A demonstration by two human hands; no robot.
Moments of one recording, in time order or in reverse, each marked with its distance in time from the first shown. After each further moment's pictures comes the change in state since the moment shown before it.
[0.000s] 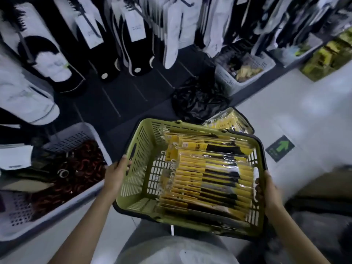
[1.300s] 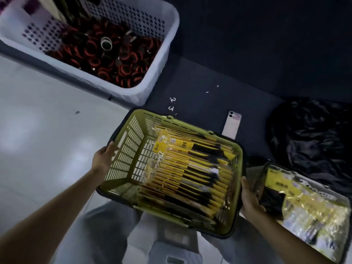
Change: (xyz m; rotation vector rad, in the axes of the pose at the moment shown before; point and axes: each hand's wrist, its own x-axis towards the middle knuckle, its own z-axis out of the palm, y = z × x) left_hand 0.093 -0.329 0.180 -0.620 0.671 -0.659; right_hand 0.306 0.103 0.327 -0.930 -0.617 -0.075
